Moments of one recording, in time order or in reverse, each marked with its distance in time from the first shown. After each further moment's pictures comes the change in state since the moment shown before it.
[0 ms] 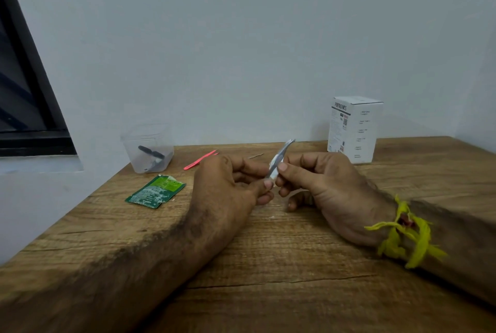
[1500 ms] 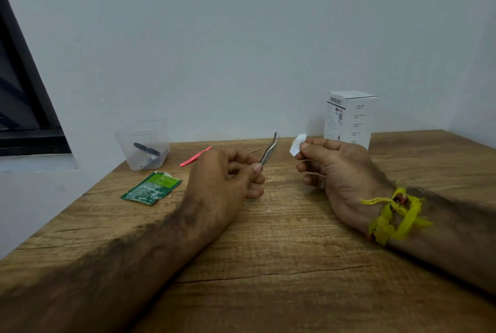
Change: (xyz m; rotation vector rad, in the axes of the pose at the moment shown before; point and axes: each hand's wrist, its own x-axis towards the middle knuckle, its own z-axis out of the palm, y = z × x) left_hand 0.011 -0.008 -0.005 0.165 0.014 -0.022; right_hand 0.010 -0.003 -0.008 0.159 0.340 0.073
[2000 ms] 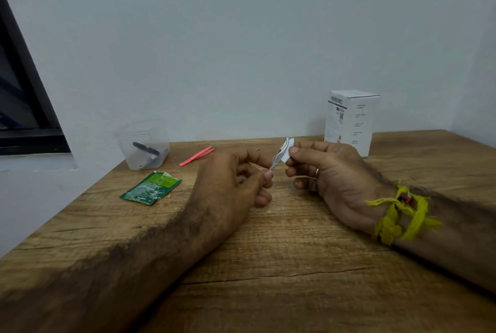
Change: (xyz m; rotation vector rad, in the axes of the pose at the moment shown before) left_hand -0.003 0.000 0.003 0.035 -0.102 0.085; right_hand 0.002 0.002 -0.001 -0.028 -0.172 0.033
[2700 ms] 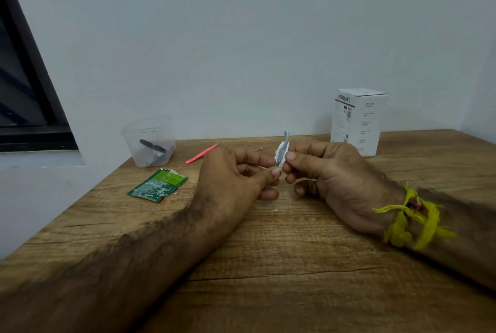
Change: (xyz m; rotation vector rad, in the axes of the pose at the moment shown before) left_hand 0.000 0.002 0.000 -0.227 0.066 -0.098; right_hand -0.005 0.003 0.001 -0.064 -0.185 -0.080
